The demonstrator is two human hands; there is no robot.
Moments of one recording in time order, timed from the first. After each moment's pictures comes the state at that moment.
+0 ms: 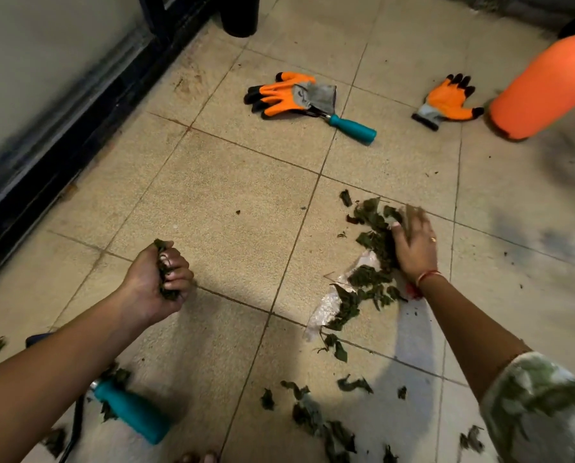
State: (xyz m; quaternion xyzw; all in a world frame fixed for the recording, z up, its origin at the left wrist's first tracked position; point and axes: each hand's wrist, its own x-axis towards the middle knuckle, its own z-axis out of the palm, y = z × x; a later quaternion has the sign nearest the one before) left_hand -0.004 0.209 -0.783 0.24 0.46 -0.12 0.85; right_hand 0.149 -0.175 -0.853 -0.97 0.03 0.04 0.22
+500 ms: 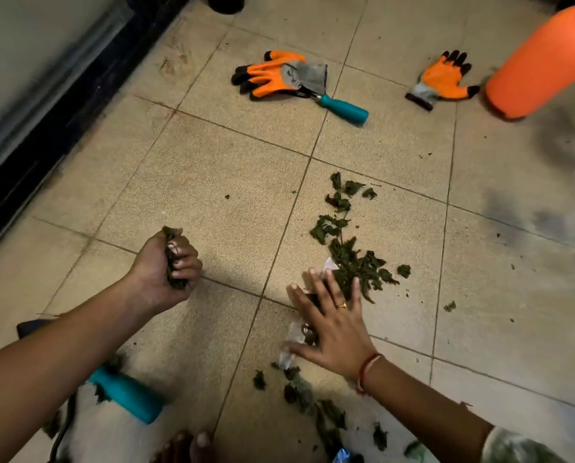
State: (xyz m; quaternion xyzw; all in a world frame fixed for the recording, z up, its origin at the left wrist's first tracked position) left_hand -0.002 0.182 -0.780 0.25 0.45 -0.15 0.85; right_hand -0.025 -0.114 -0.866 -0.94 -0.34 0.07 0.04
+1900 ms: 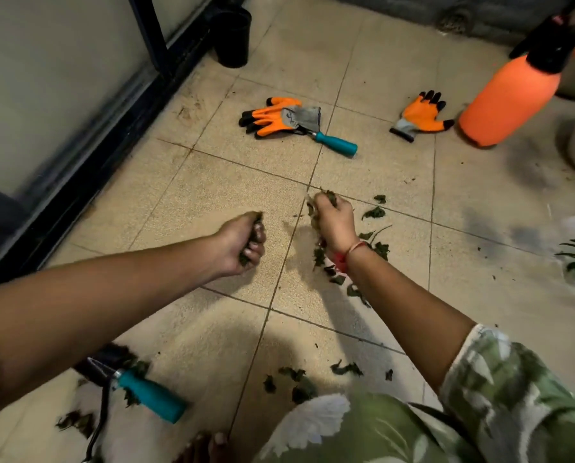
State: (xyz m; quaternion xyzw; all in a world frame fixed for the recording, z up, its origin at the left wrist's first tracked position) left_hand 0.058 0.131 -0.735 0.46 0.37 -0.26 0.76; right_hand 0.114 -0.033 -0.749 -0.70 0.11 0.14 0.69
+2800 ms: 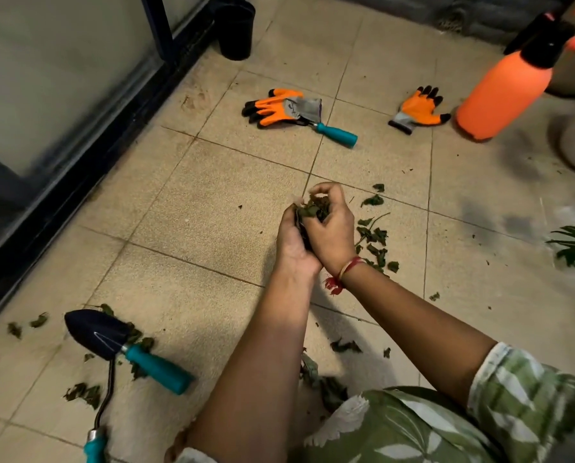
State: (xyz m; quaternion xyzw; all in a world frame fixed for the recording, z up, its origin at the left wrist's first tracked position) left_hand 0.036 0.025 -0.726 0.07 0.31 -0.06 0.95; right_hand 0.048 -0.028 -0.731 -0.83 -0.07 -0.05 0.56
